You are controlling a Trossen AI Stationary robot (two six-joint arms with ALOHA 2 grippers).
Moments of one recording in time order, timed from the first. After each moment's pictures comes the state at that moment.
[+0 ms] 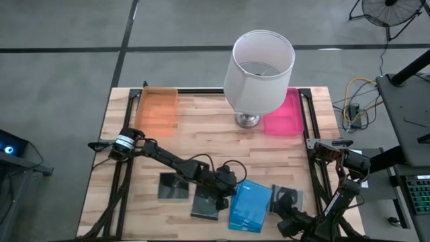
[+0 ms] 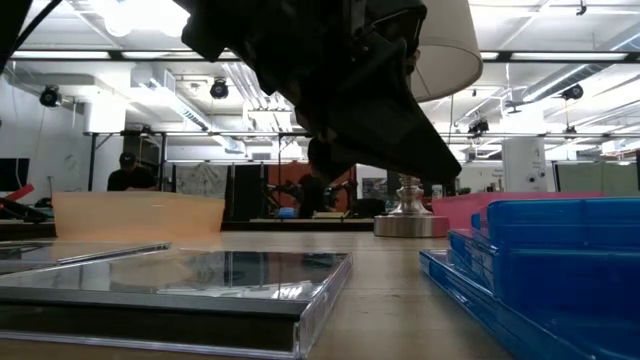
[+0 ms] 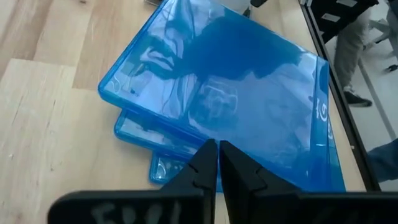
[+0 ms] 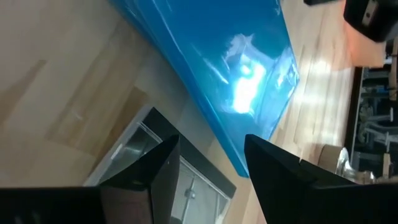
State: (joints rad) left arm -0.32 2.02 1.32 0.06 0.01 -0.41; right arm 1.16 1.98 1.27 -1.05 0.76 0.65
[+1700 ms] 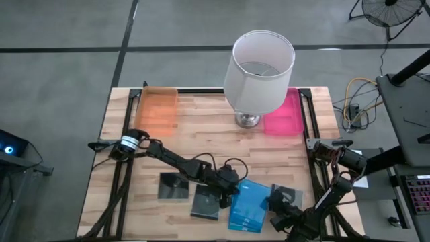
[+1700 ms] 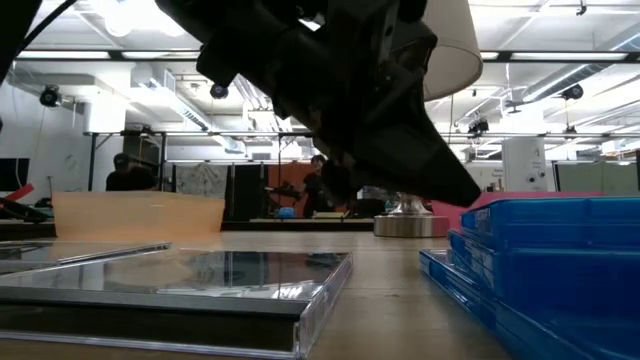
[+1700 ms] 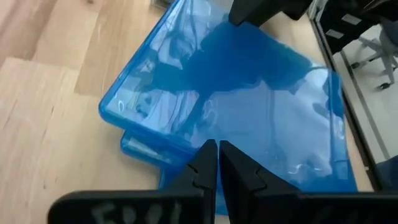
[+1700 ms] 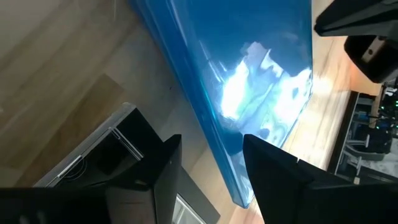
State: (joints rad) left arm -0.30 2.07 1.32 0.16 0.02 -0.45; right arm 1.08 1.98 1.17 -0.90 0.76 0.39
